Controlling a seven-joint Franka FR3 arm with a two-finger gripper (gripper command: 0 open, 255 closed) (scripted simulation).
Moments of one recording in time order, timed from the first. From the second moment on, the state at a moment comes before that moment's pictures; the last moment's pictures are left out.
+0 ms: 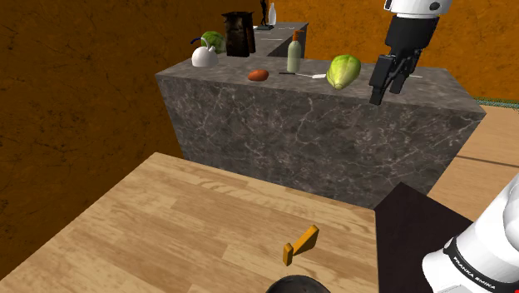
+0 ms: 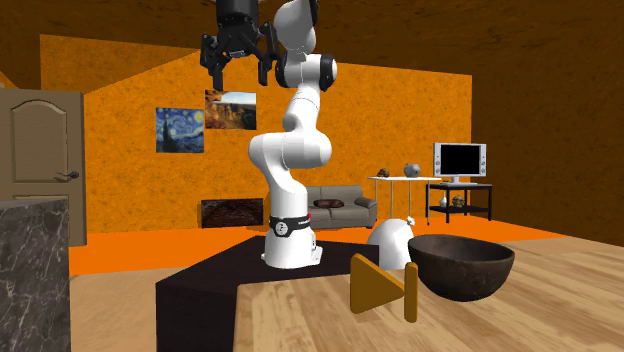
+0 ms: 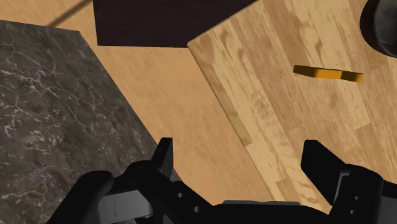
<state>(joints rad) 0.02 -0.75 0.04 -2.34 0.05 1.59 0.03</state>
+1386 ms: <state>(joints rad) 0.11 -0.69 0.51 -2.66 0.35 2.02 0.61</state>
